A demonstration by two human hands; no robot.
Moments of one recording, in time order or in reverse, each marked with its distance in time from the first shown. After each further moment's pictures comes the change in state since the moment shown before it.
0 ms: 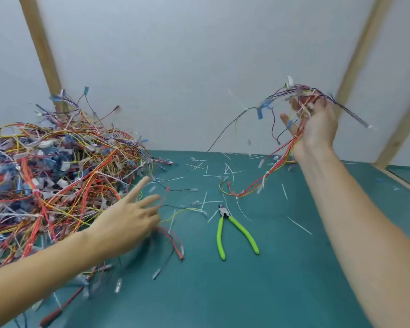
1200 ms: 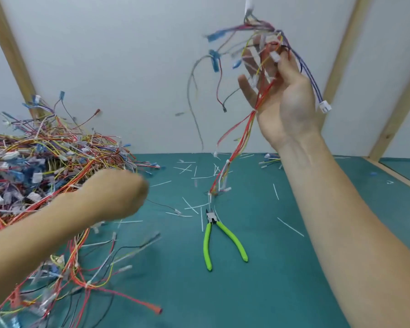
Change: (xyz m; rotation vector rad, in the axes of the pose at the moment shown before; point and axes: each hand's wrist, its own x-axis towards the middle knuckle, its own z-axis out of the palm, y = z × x) left_hand 0.061 -0.041 -0.062 -0.288 -0.264 -0.430; right_hand -0.032 -0.027 0.041 0.293 -0.567 0.131
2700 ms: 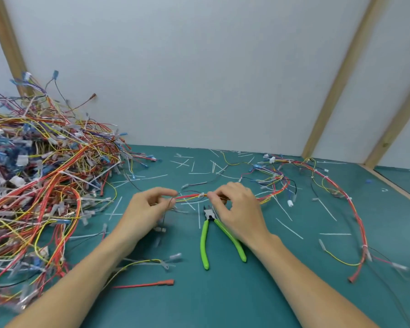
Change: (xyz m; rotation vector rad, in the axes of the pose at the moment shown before) left_hand 0.020 0.073 0.102 -1.720 0.233 -0.298; right_hand -0.121 0.136 -0.134 -1.659 -0.209 -0.092
